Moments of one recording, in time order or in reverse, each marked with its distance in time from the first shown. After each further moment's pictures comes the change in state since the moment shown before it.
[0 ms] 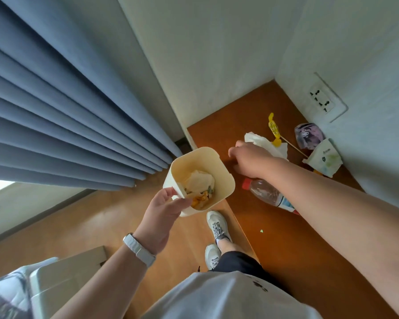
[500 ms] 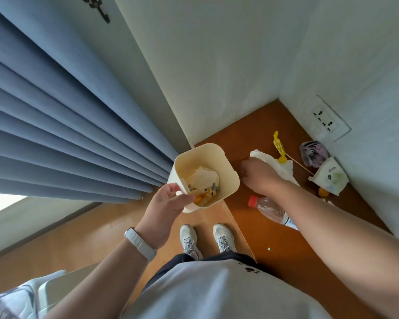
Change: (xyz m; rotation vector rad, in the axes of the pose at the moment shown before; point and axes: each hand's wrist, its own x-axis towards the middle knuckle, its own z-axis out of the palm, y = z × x) left_hand 0.012 0.050 -0.006 0.076 -0.007 0.060; right_hand -0.004 -0.002 -0.007 0.238 0.081 0.133
